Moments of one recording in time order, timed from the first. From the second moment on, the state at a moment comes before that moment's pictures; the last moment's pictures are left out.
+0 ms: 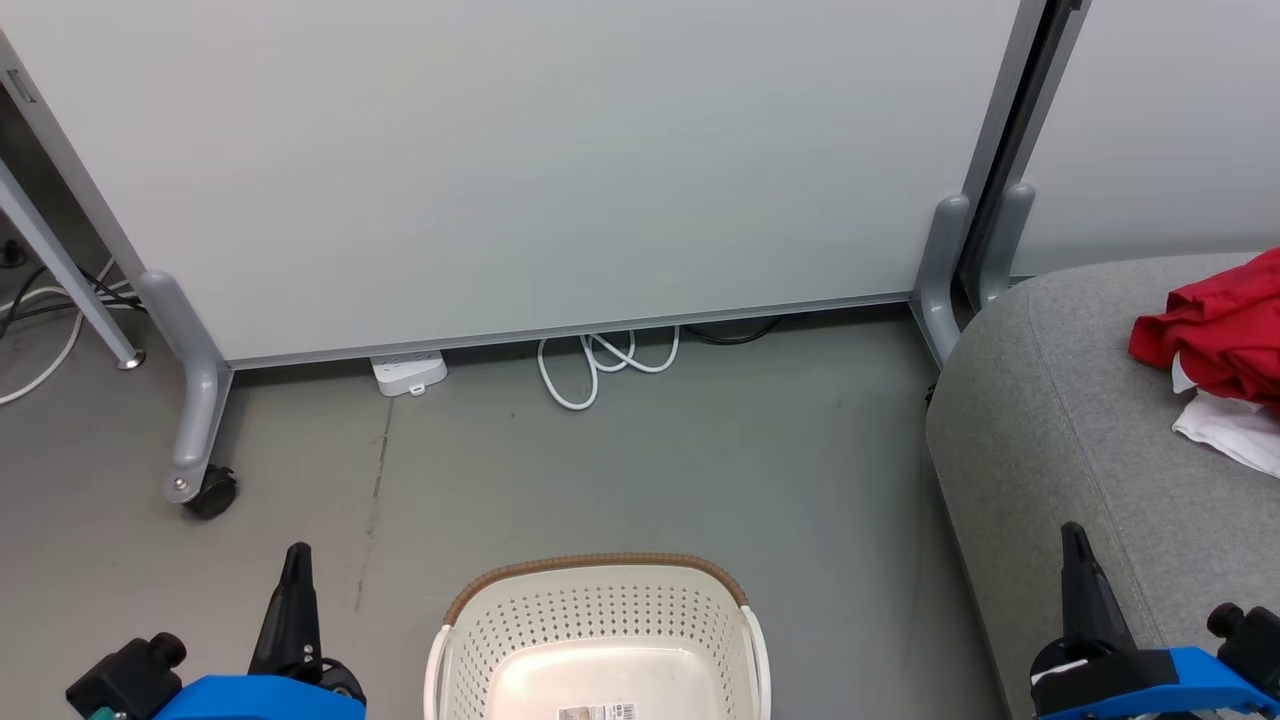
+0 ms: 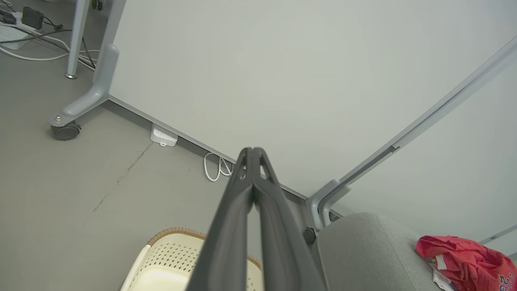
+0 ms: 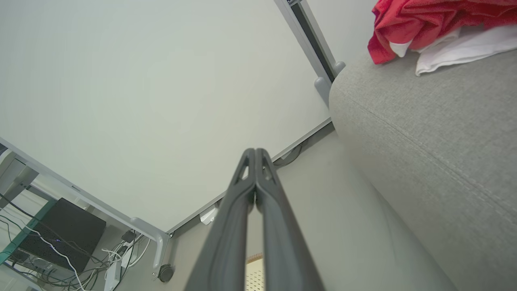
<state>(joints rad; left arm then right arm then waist) -0.07 0.04 0.01 0.28 -0.70 -0.10 -0.12 -0.01 -0.06 -0.09 0.24 0.64 0.13 -0.12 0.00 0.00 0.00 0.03</state>
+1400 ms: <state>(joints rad) -0.09 0.05 0.07 0.27 -1.20 -0.11 0.01 -0.07 -0.06 -0.10 0.25 1.17 0.13 0.01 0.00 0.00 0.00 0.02</state>
